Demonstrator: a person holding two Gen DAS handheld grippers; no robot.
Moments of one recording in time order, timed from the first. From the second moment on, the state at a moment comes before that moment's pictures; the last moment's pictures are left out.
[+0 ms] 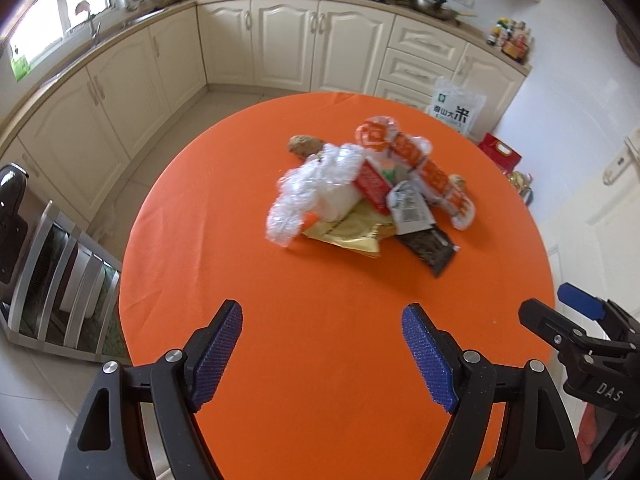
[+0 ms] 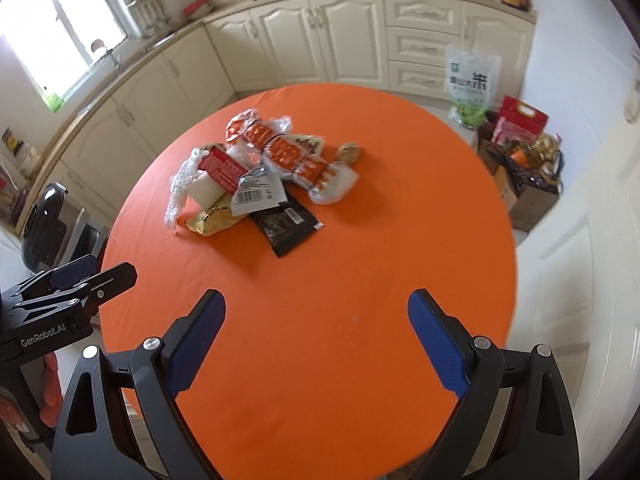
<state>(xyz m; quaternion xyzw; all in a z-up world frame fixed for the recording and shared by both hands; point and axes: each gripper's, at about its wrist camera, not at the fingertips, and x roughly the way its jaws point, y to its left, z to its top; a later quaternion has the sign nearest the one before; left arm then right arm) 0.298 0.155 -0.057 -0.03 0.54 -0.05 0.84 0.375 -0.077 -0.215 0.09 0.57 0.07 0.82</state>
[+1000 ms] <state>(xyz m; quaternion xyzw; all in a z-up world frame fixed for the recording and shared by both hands) 0.347 0.179 -0.108 -0.07 0.58 -0.05 0.81 0.432 -0.022 -0.280 0.02 0.61 0.17 0.77</state>
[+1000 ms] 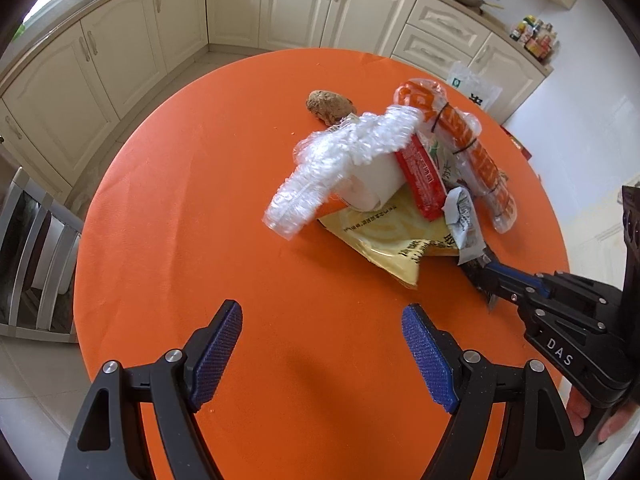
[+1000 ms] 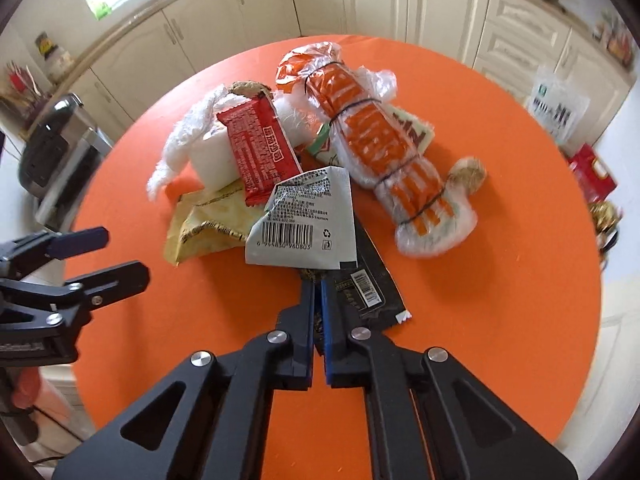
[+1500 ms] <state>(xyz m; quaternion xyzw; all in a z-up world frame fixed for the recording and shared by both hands) 0.313 0.156 -0.091 -0.05 0.57 -0.07 0.82 0.375 -0.075 -0.258 0.10 0.61 0.15 0.77</state>
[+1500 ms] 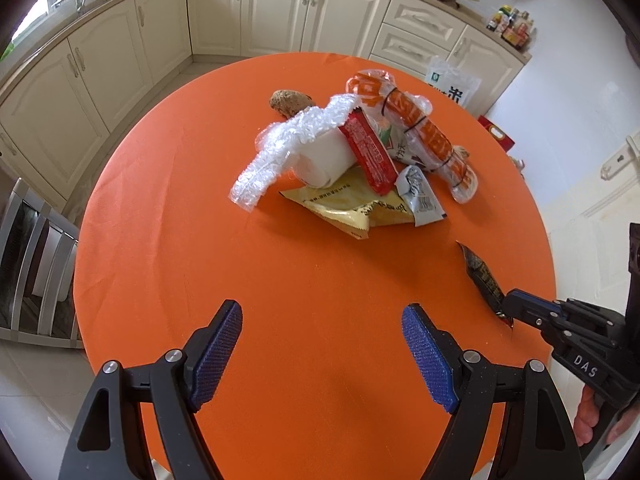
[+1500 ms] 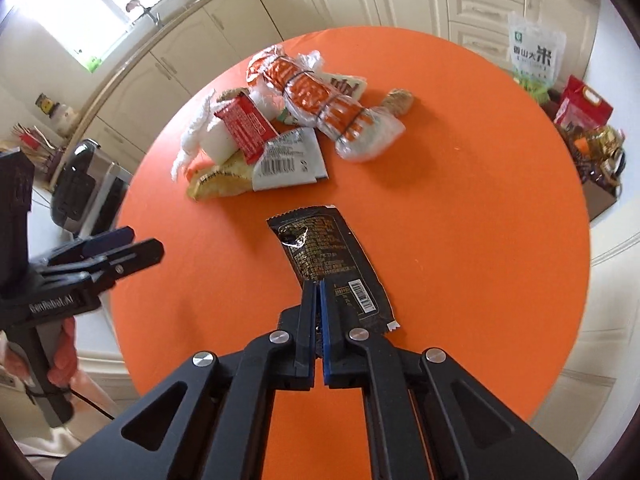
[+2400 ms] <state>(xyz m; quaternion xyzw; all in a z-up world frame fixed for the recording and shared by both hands) 0.320 0.158 -0.113 -0.06 0.59 -0.06 0.80 0.373 -0.063 -0.288 -0.03 0.58 0.14 0.80</state>
